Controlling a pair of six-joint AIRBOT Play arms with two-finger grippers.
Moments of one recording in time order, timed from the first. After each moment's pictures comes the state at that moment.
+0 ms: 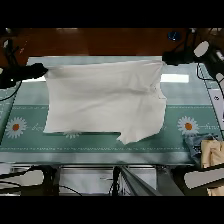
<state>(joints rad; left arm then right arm) 0.27 -1.46 1.15 0.72 -0.67 -0.92 -0.03 -1.68 1.57 -1.30 0.75 1.46</state>
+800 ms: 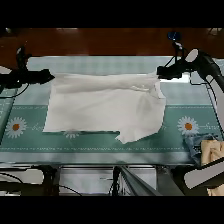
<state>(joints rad) 0.27 -1.58 1.22 0.79 -0.83 -0.97 -0.03 -1.77 1.56 -1.28 1.02 1.49</state>
